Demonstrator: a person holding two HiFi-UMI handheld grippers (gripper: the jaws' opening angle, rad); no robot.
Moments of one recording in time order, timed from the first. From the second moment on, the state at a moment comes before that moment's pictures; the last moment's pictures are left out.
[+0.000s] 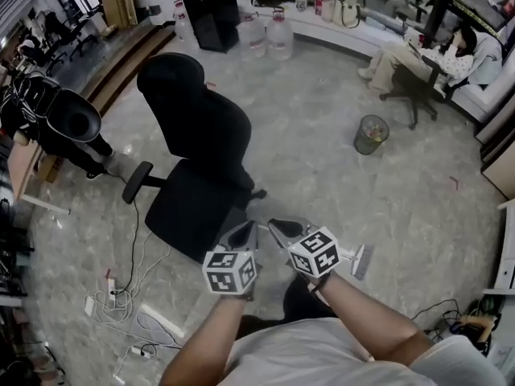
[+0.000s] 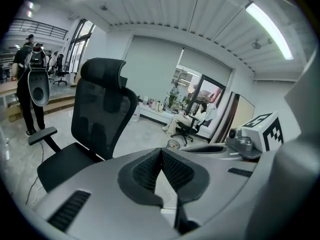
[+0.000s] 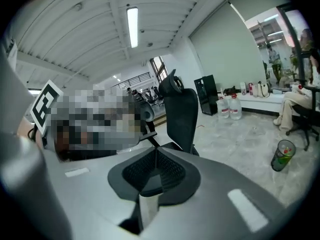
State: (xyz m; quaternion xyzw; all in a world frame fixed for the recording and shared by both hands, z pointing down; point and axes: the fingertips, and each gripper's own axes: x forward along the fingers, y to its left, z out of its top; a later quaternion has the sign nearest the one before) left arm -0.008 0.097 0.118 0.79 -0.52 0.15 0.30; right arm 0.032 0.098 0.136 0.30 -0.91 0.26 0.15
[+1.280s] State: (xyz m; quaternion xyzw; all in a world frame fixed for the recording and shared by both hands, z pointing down) left arm 0.034 0.029 0.737 0.73 -0.43 0.26 0.46; right arm 0.051 0.043 0.850 0.19 -0.83 0.32 0.41
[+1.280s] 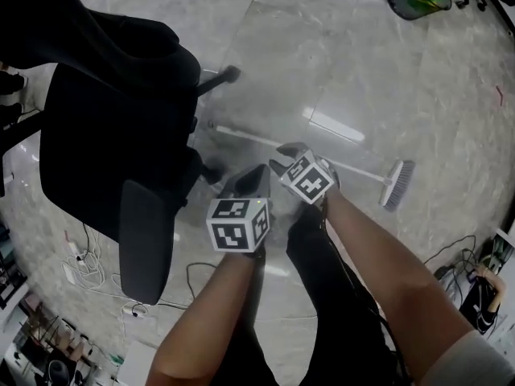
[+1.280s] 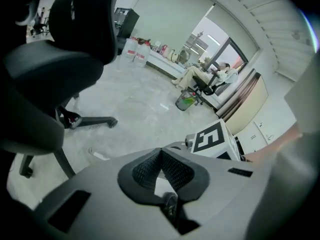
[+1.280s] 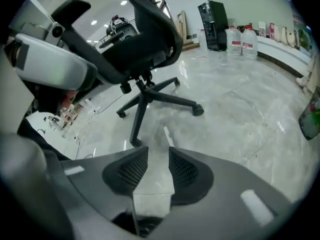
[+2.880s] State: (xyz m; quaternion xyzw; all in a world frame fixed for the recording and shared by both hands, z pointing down) left arm 0.055 0.054 0.710 0.75 -0.39 0.22 0.48; right arm 0.092 0.026 0.856 0.16 -0.83 0.13 0.52
